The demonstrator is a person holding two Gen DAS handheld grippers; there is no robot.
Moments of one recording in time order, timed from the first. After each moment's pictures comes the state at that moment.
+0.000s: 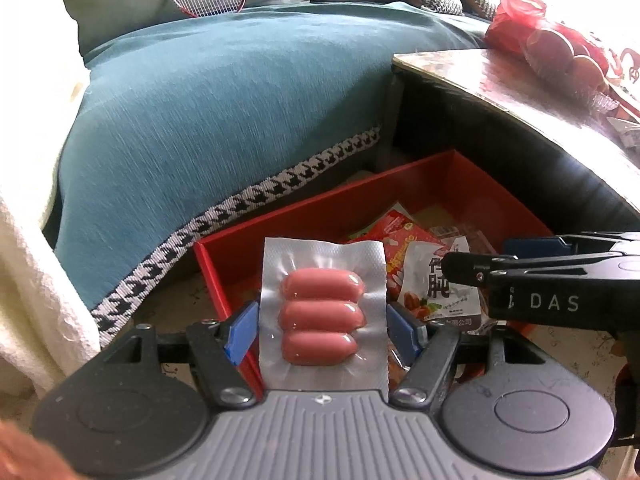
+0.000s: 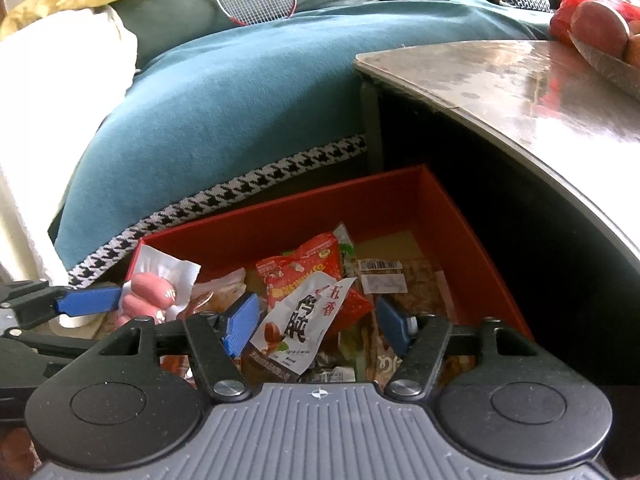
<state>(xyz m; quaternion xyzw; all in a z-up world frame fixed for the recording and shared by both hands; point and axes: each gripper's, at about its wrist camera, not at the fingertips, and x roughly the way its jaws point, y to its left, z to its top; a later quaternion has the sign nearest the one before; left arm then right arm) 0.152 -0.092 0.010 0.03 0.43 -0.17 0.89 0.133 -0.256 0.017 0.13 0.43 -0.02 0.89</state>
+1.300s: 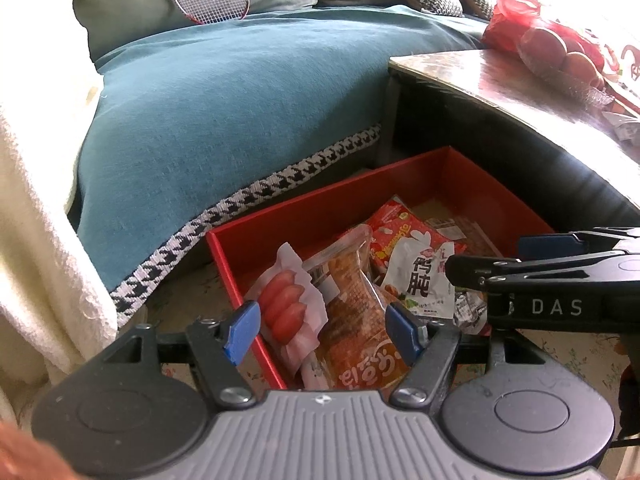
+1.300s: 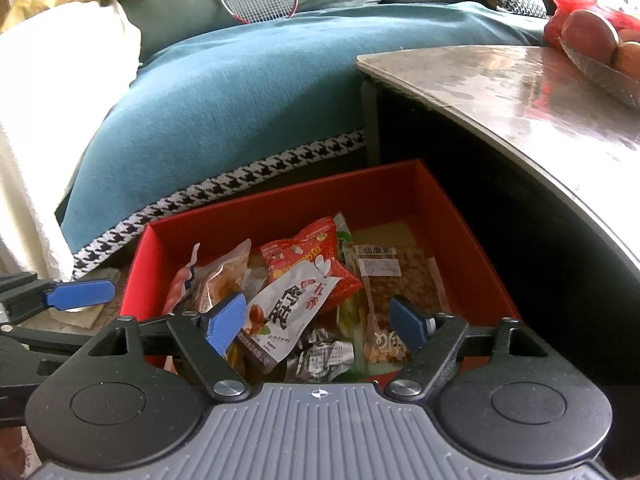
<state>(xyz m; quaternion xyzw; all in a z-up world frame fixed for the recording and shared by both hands) 0.131 -0.088 0.018 0.04 0.42 -0.16 0.89 0.114 -0.246 0.027 0.11 0.44 -0.02 0.89</state>
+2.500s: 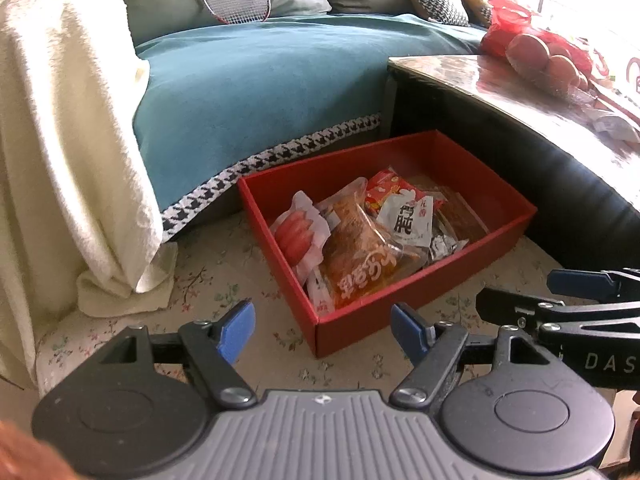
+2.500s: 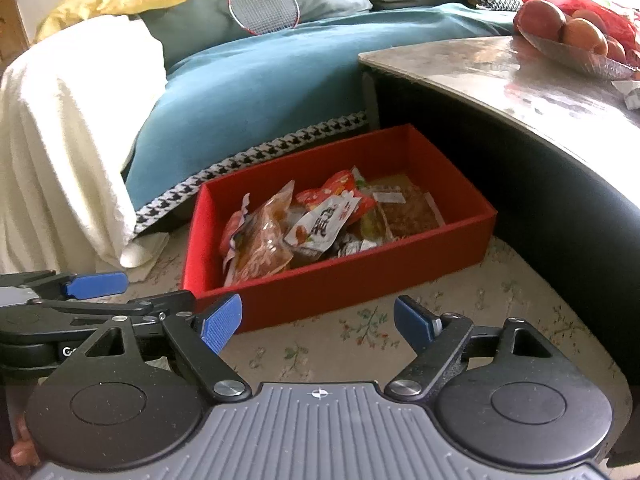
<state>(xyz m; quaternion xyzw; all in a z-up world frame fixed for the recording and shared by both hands) 0.047 -0.058 0.028 0.03 0.41 -0.14 0.90 0.008 -0.207 0.053 0.14 0.42 -0.03 0.90</state>
